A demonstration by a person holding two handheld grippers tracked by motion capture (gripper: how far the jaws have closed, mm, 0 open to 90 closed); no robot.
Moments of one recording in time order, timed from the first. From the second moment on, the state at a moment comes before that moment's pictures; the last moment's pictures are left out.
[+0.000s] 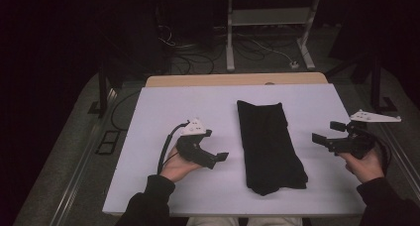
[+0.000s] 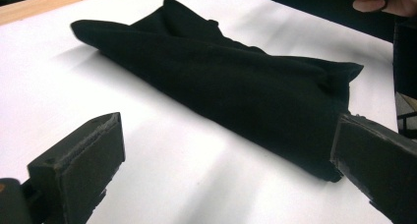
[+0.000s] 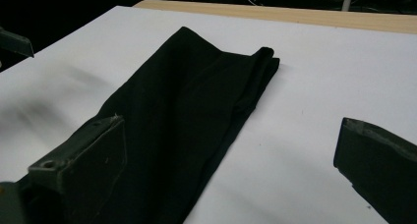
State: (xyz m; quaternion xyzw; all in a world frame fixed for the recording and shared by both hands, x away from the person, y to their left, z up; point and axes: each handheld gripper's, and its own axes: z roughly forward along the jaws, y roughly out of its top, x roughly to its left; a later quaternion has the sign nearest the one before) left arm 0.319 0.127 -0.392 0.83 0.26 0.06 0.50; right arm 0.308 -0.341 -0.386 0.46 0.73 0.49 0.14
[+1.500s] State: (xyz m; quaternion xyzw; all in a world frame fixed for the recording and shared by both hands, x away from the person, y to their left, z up) left arm 0.300 0.226 -0.401 0.78 0.33 0.12 0.52; right arm 0.280 -0.350 -0.410 0.46 0.74 0.47 0.15
